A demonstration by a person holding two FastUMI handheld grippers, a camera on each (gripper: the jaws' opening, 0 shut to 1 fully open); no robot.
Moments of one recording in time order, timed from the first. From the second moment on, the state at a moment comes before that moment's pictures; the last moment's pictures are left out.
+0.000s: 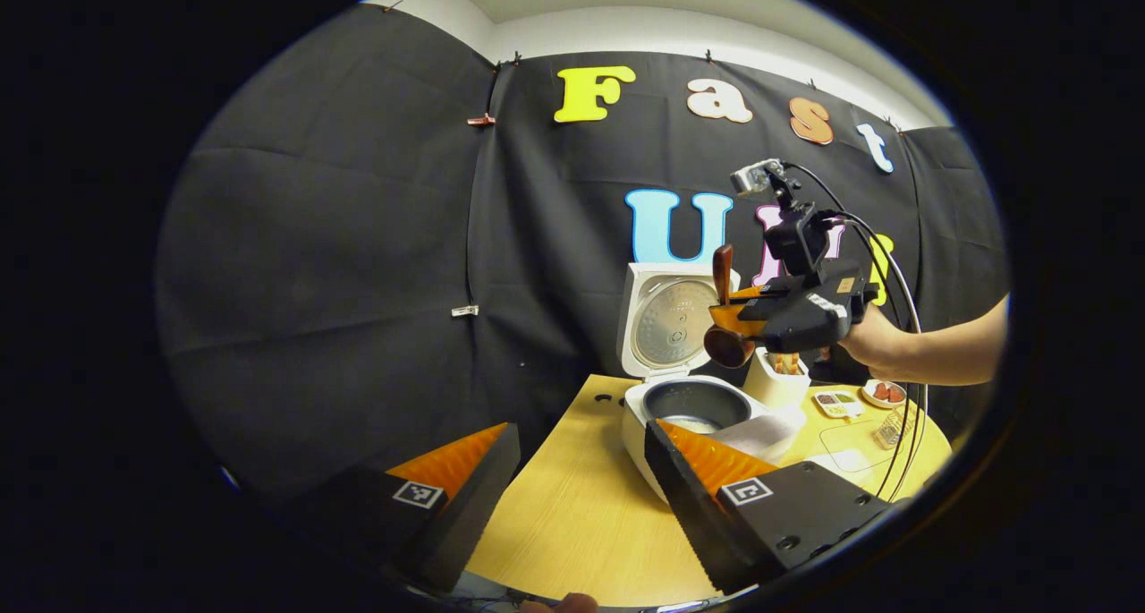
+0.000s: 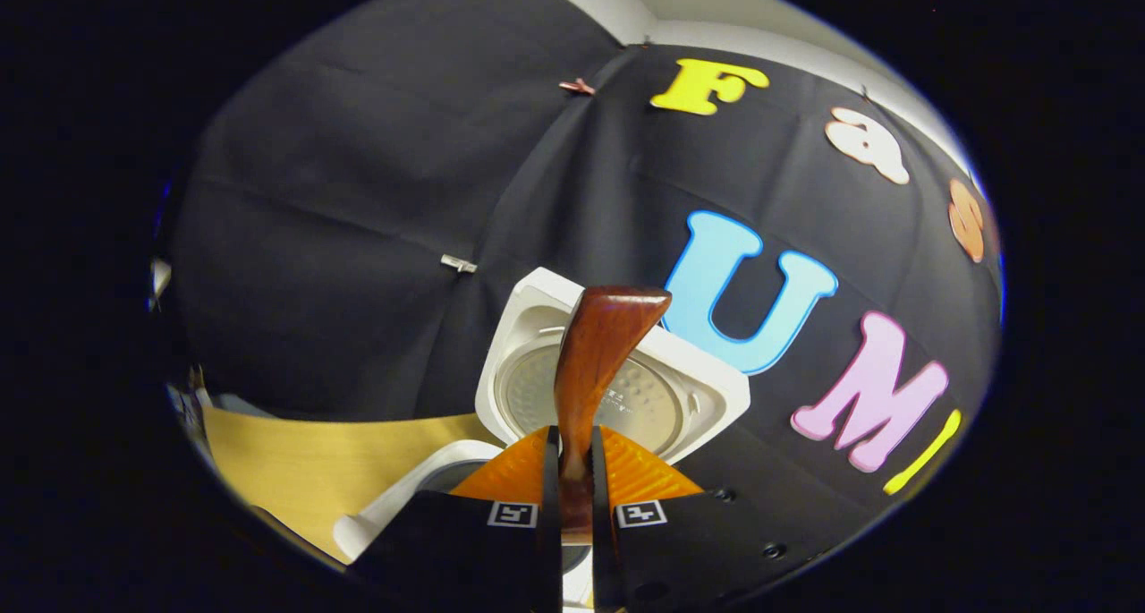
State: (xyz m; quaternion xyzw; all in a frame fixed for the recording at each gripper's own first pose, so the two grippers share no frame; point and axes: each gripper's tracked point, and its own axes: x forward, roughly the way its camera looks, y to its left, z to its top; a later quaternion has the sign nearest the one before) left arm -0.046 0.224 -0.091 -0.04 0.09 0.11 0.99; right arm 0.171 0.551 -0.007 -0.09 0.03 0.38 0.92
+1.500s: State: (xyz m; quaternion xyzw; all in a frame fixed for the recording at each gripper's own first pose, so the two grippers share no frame) left arm -0.007 0.056 -0.039 -0.02 0.08 0.06 1.00; right arm 0.174 0.047 -0.076 0.20 0.10 0.17 0.96
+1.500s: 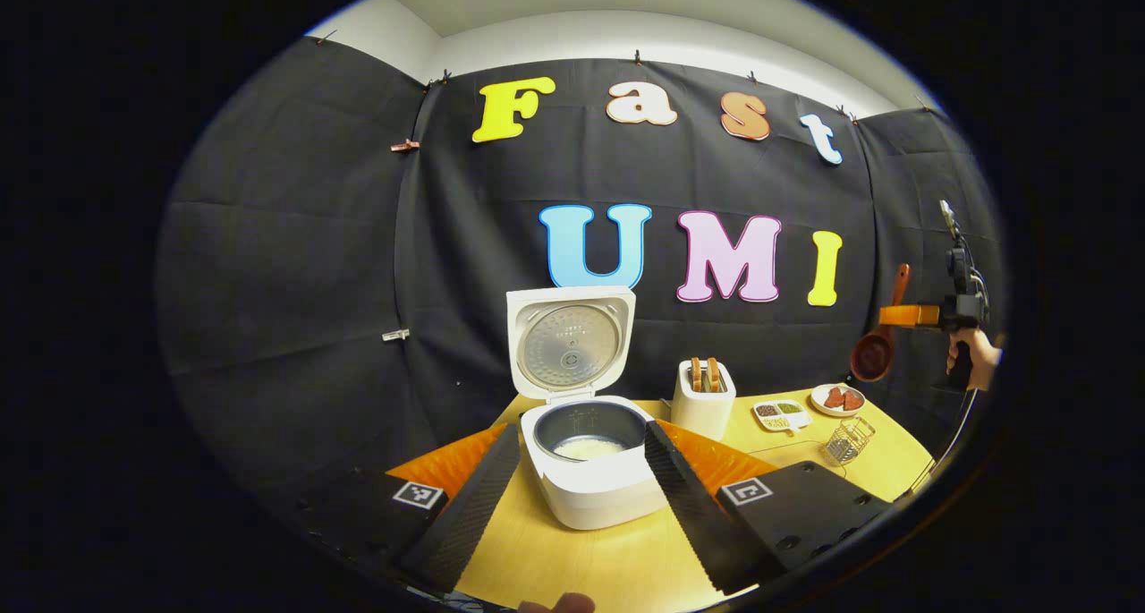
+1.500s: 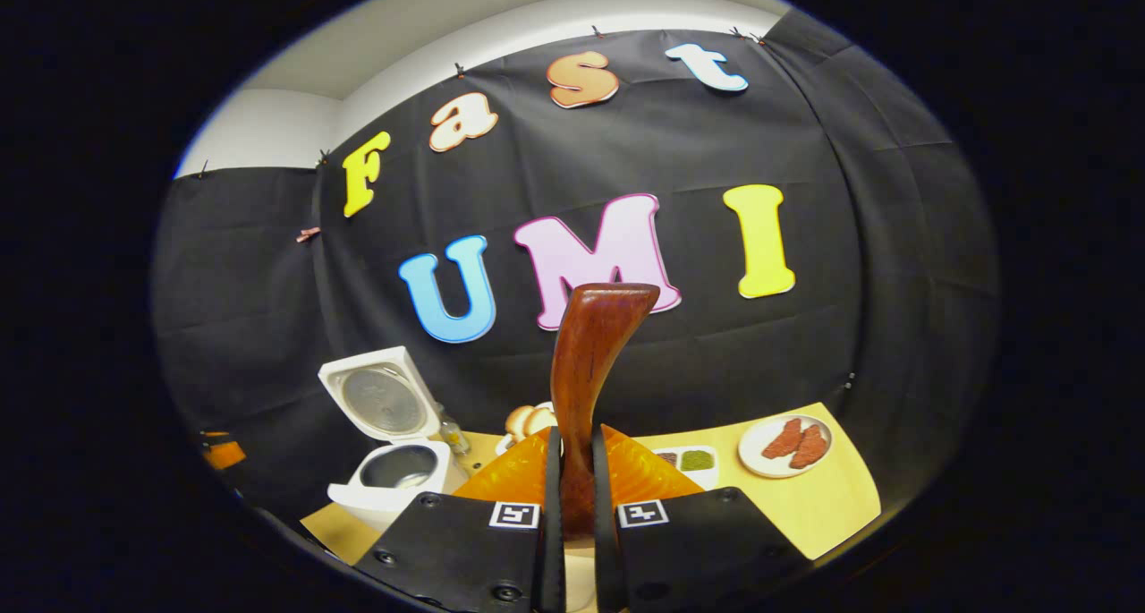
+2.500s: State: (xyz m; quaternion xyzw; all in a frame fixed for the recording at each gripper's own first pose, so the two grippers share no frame) left arm -0.018 0.011 -0.012 -0.01 0.09 0.13 0.99; right arm 0.215 0.005 -0.341 0.18 0.30 0.12 0.93
